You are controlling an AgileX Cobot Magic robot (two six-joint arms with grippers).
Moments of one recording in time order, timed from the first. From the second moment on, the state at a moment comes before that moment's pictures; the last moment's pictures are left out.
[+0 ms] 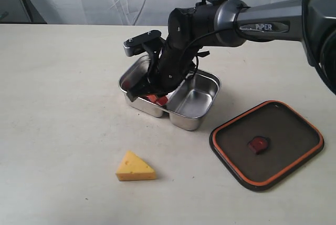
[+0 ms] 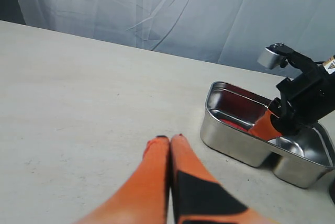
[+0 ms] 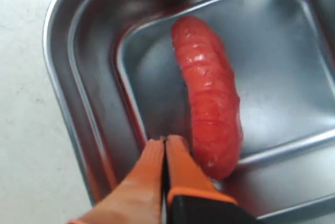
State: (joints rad) left arm -0.03 0.03 -0.01 -0.45 0.24 0.11; right arm 0.63 2.17 -1.56 0.26 0.71 -0.27
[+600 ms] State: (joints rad) left arm -0.03 0.03 -0.01 -0.45 0.24 0.11; right arm 0.63 2.17 -1.57 0.43 1.03 -0.66
